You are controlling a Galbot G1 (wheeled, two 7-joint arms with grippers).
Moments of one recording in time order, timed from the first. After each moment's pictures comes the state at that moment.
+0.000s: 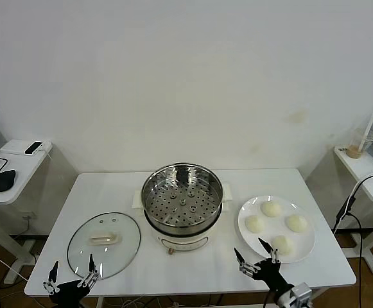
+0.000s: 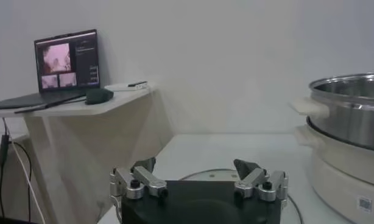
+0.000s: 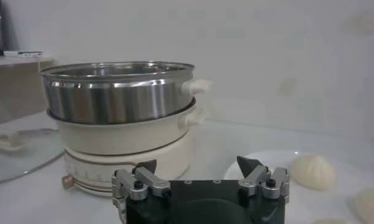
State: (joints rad) left arm 1.87 -1.46 -0.62 -2.17 -0.09 0.01 -0.30; right arm -1.62 1.15 0.54 1.99 0.22 -0.05 -0.18
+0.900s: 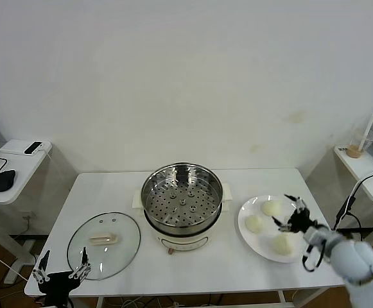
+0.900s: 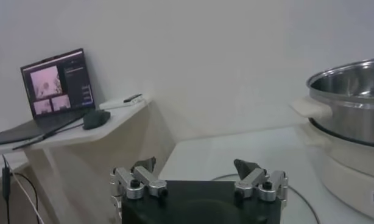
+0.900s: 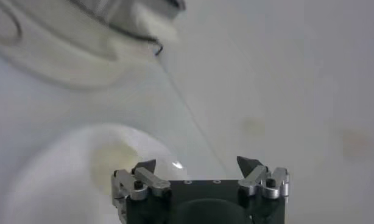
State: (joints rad) left arm 1.86 -1.45 -0.71 -2.27 -0.01 0.17 -0.21; right arm -1.00 0.74 0.45 1.64 -0.41 -0.05 -0.64
